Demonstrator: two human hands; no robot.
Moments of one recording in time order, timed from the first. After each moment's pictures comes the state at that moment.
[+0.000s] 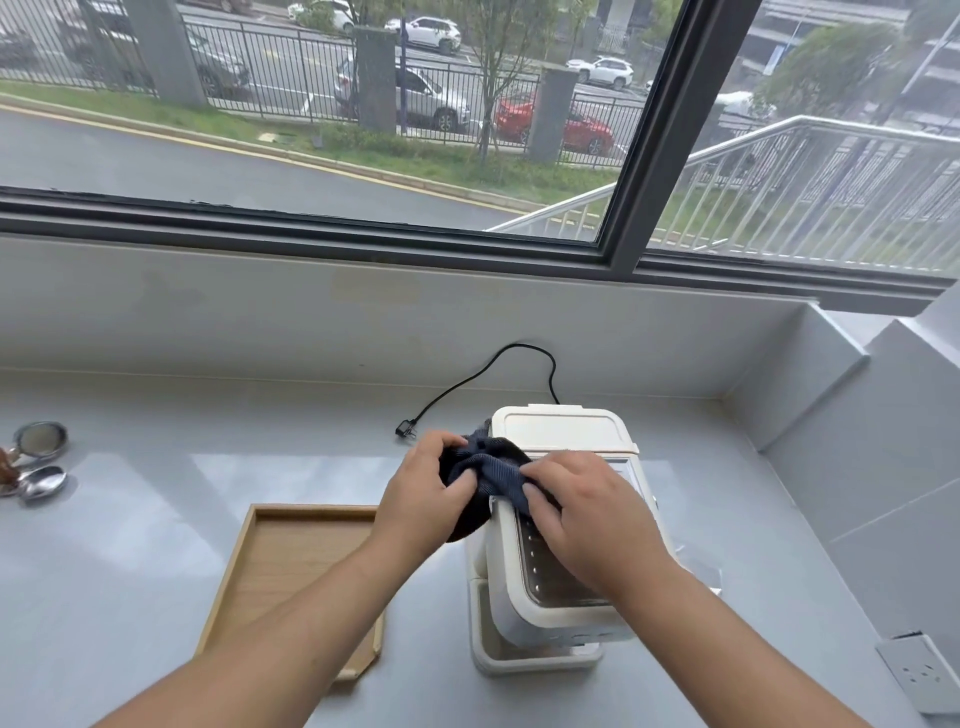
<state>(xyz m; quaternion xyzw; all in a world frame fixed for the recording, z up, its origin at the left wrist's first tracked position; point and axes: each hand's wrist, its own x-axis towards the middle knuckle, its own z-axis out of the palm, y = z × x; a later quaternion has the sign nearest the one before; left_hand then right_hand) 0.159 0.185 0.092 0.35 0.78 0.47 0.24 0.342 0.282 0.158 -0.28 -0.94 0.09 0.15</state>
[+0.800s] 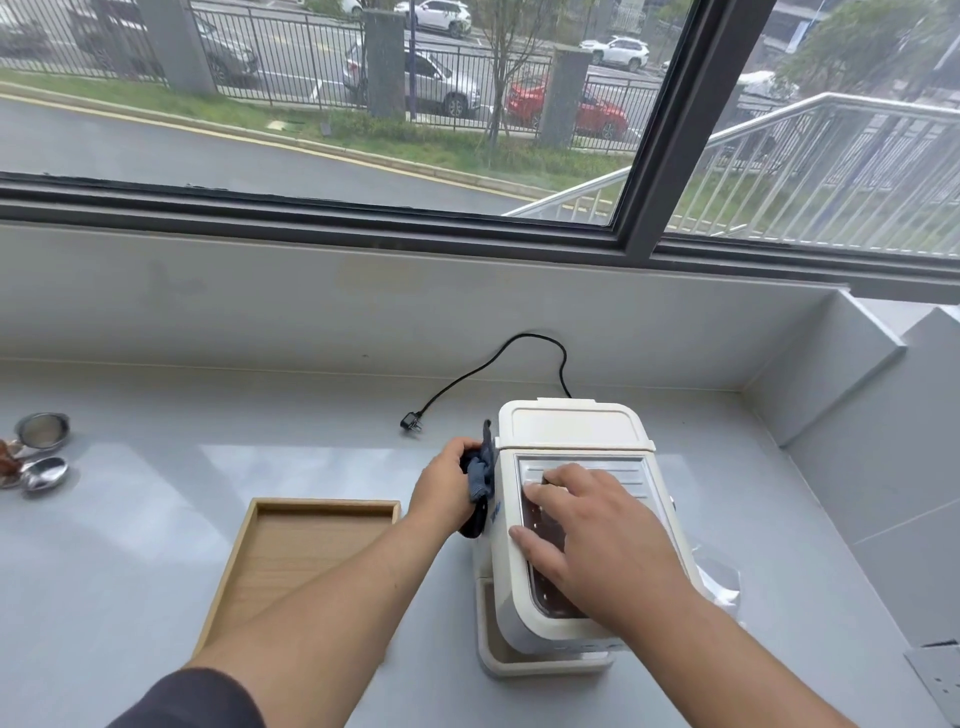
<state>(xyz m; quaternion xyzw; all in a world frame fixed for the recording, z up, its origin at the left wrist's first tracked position) 0.150 0.235 0.037 0.29 0.78 0.43 0.35 0.348 0.272 0.150 -0.31 -0.95 0.08 0.01</state>
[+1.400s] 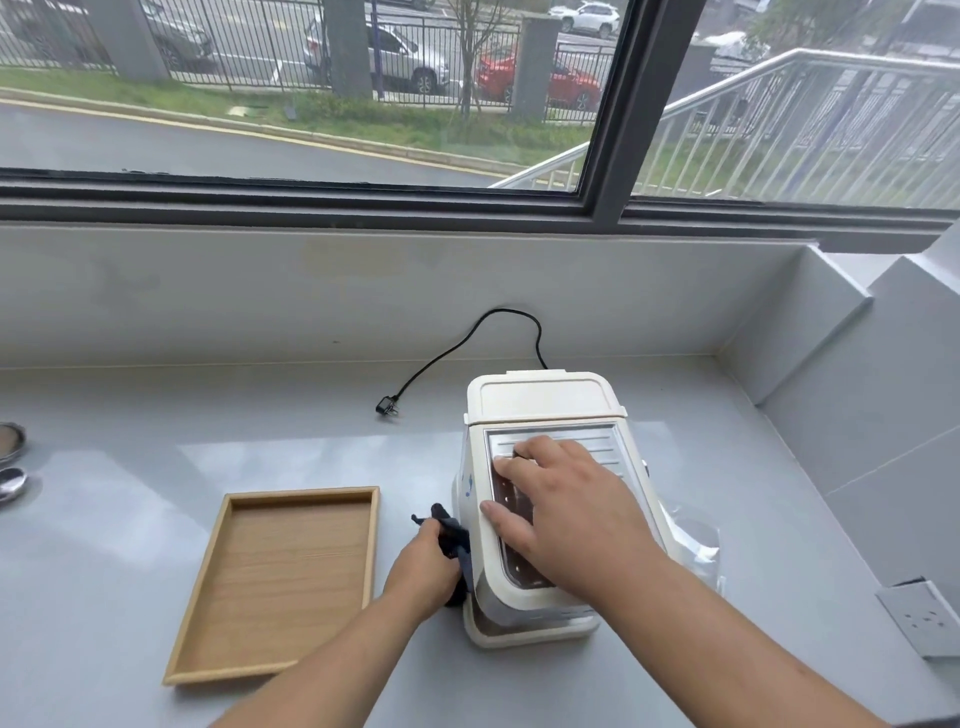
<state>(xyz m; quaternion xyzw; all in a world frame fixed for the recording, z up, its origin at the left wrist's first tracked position) 0.201 0.177 -0.039 0.26 0.83 0.27 0.41 0.346 0.270 0.151 -0.31 -0.95 0.08 0.02</state>
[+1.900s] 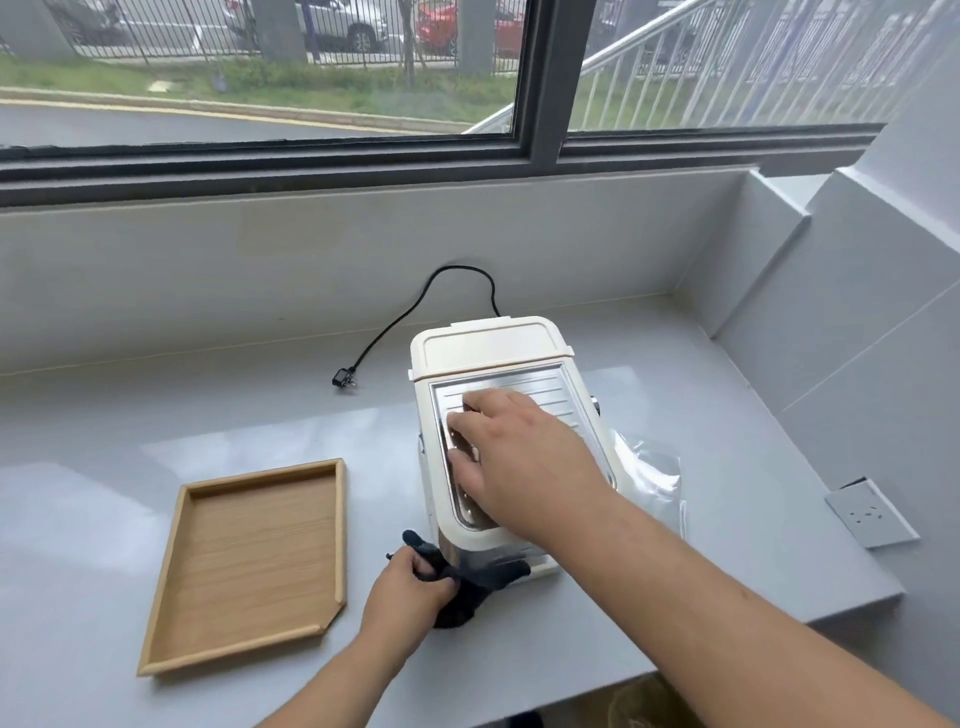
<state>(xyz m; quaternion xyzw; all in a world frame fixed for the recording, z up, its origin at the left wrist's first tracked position) 0.260 0.124 -0.047 0.17 0.82 0.32 0.44 0.357 0.267 0.142 -0.28 -0.95 0.08 0.10</state>
